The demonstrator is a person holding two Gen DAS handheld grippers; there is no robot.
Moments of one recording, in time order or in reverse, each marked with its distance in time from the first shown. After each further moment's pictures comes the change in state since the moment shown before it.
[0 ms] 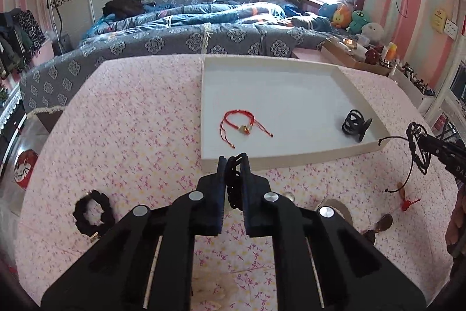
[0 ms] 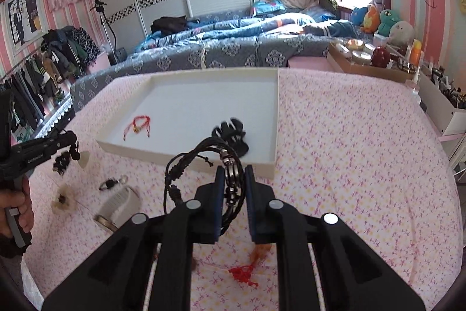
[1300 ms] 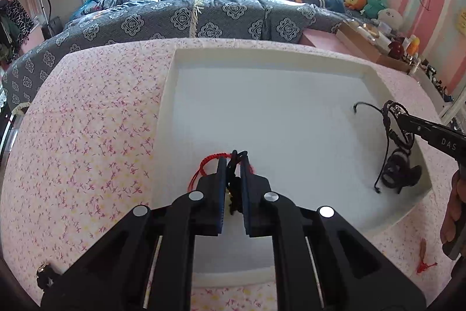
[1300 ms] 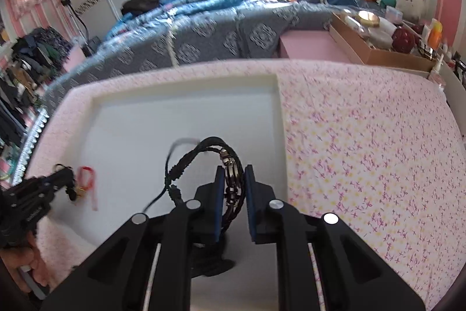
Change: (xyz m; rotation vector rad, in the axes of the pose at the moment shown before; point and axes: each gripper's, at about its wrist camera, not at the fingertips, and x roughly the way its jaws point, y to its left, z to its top) left arm 0.146 -0.012 0.065 -0.016 0.153 0.001; right arm 0.160 -0.022 0.087 0.096 0.197 -0.081
